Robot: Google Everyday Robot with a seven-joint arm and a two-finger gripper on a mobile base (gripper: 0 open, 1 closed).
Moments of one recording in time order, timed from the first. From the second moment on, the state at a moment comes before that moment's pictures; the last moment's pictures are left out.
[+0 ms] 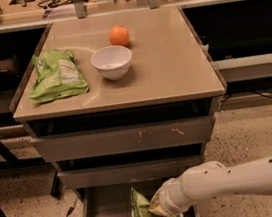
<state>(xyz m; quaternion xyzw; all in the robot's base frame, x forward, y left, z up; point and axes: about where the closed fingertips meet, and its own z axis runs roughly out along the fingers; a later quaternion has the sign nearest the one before) 0.398 -0.015 0.477 -0.54 0.79 0.19 0.21</state>
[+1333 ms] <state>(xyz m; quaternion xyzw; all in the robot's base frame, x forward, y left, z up) 0.413 -0.042 0.600 -0.56 0.79 0.09 0.22</state>
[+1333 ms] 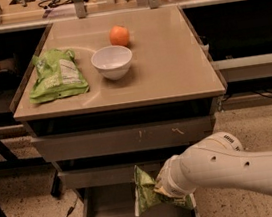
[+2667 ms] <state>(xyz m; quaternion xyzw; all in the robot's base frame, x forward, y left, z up) 0.442 -0.074 0.782 -0.59 0.75 -0.06 0.29</state>
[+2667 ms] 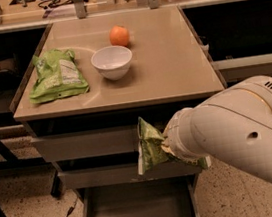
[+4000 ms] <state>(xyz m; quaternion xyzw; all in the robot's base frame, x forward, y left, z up) 0.568 -0.143 0.897 -0.52 0.77 -0.13 0.34</state>
